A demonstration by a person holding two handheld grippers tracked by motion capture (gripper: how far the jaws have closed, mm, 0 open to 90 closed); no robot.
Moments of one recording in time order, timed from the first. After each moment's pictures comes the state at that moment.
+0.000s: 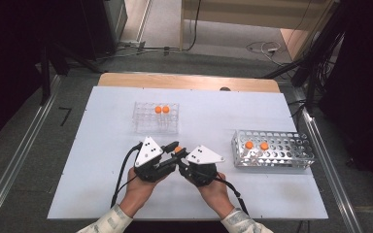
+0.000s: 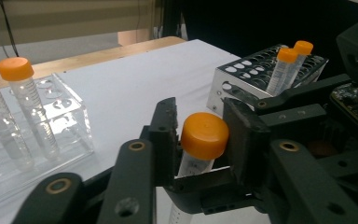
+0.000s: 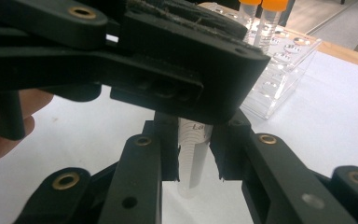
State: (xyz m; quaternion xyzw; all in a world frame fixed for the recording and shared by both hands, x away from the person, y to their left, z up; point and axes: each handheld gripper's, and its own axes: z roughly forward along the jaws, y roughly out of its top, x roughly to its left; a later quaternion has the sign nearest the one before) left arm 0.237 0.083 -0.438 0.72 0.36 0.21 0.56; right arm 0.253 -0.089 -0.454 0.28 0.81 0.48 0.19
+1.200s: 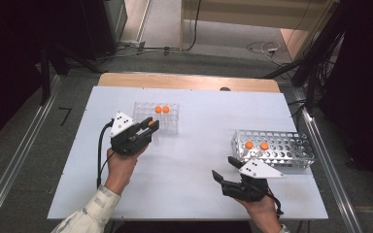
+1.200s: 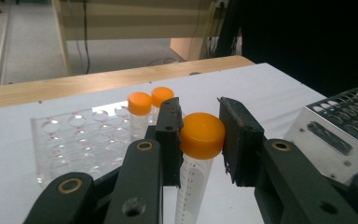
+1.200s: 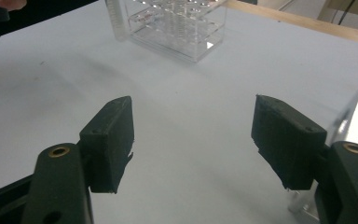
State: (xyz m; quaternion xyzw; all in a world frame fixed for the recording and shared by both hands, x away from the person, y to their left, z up) left arm 0.280 0.143 -0.411 0.66 0.46 0.26 0.54; right arm 0.220 -0.210 -0.440 0.35 0.79 0.46 0.19
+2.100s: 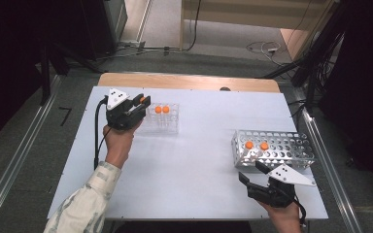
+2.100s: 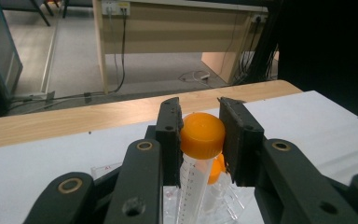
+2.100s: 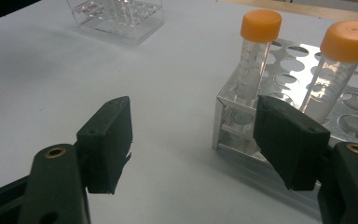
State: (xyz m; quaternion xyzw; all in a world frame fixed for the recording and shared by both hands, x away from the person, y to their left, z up) left arm 0.331 0.157 -0.387 0.63 0.49 0.30 0.52; right arm 0.213 -0.270 -0.446 0.41 0.76 0.45 0.22
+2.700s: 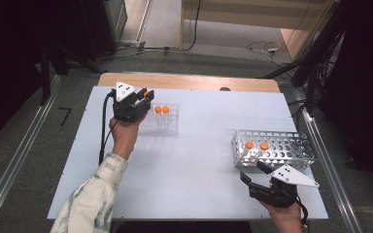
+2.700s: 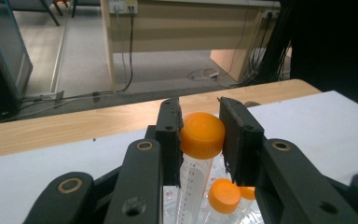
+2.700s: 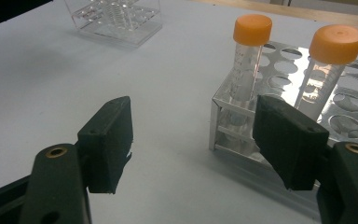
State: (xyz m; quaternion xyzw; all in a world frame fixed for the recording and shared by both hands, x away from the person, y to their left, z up) left arm 0.356 0.148 -0.392 0.63 0.50 0.32 0.50; right arm 0.212 -0.273 -0.445 0.41 0.76 0.46 0.22
